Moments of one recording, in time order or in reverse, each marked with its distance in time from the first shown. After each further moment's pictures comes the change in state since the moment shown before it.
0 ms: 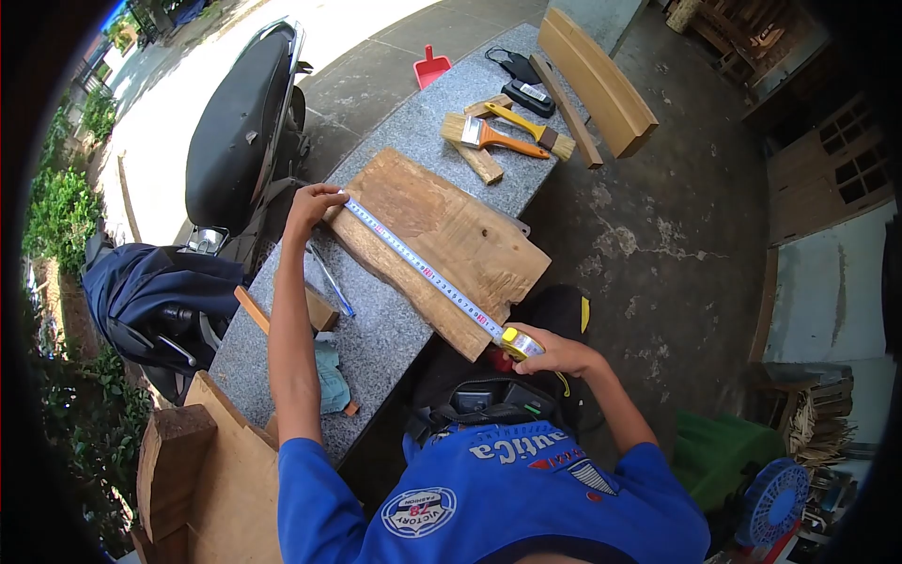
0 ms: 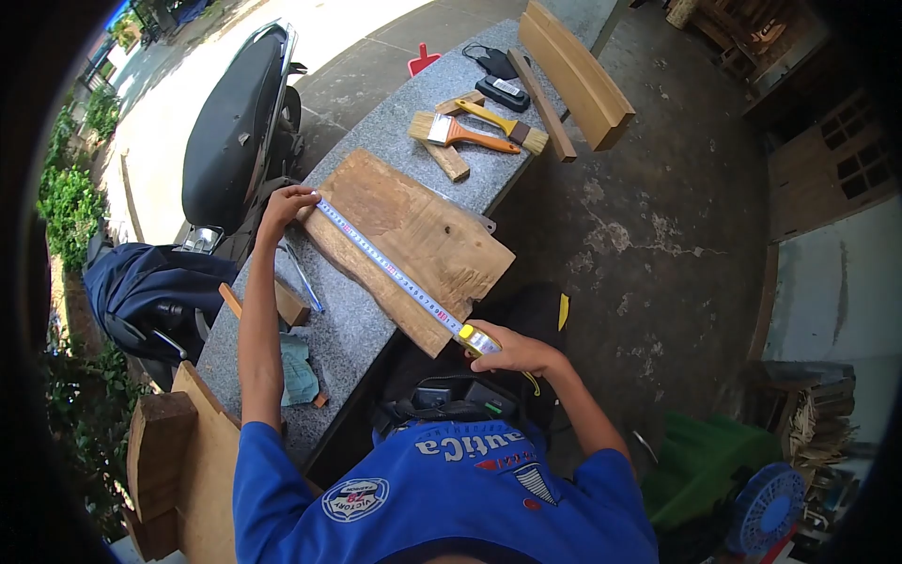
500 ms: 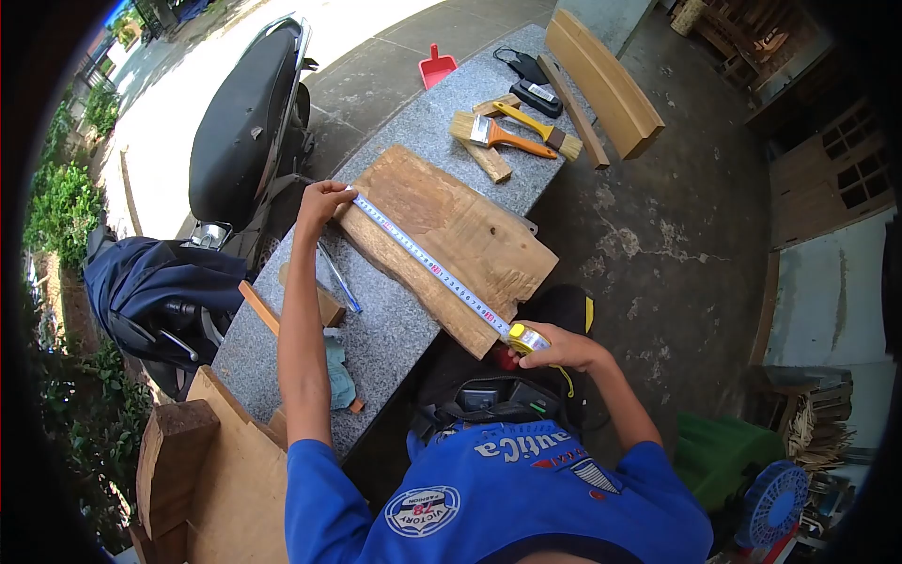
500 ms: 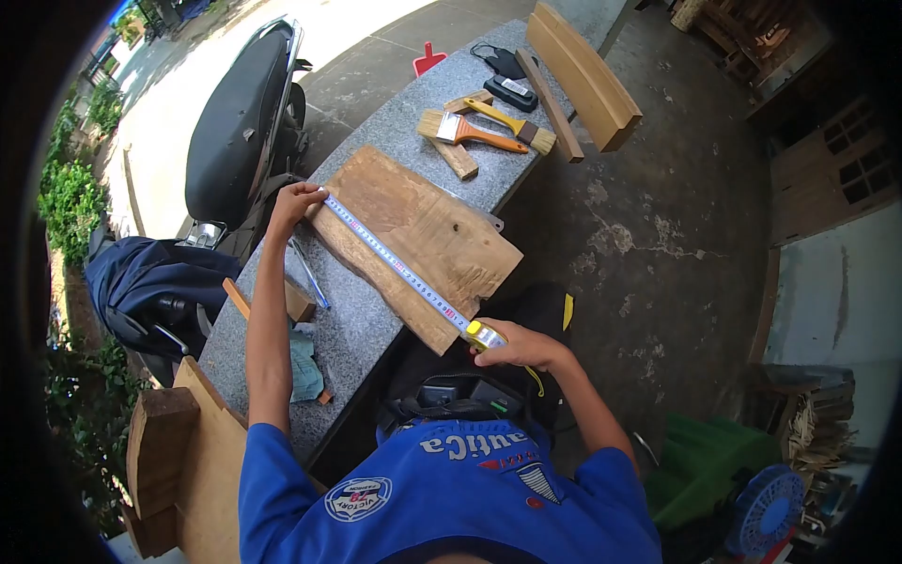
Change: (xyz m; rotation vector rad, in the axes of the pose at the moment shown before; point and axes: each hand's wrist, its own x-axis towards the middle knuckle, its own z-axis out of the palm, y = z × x) left_hand 0.002 -0.011 0.006 -0.075 0.033 0.059; right_hand 0.005 -0.002 -0.002 -0.043 0.013 0.024
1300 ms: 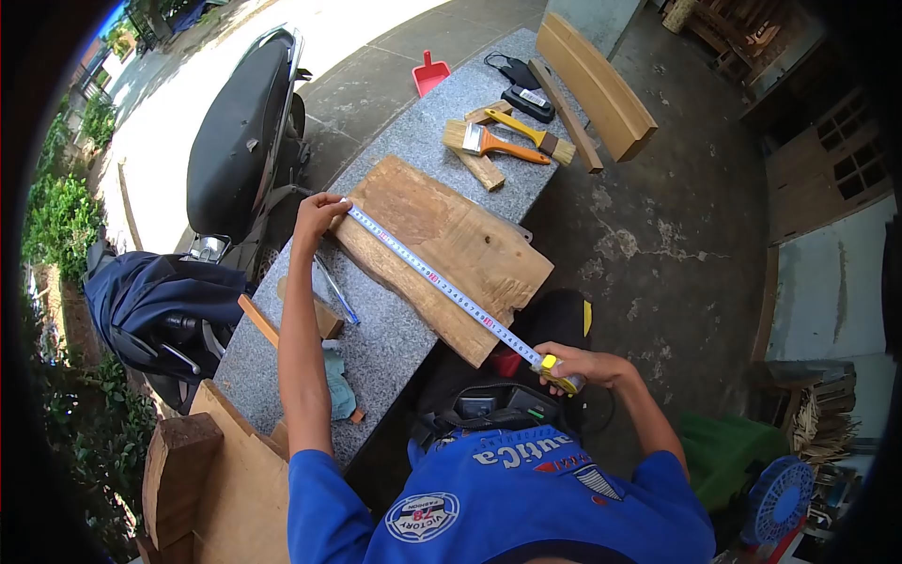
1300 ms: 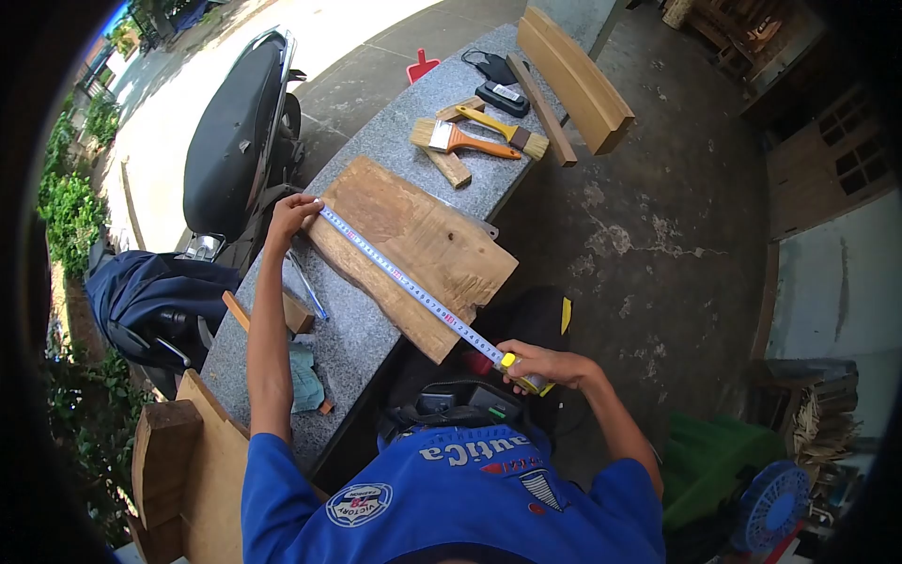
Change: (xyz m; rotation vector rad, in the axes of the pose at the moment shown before) left_hand -0.002 0.004 0.000 -0.025 -0.014 -0.014; right_hand -0.045 0.004 -0.013 0.143 -0.066 0.221
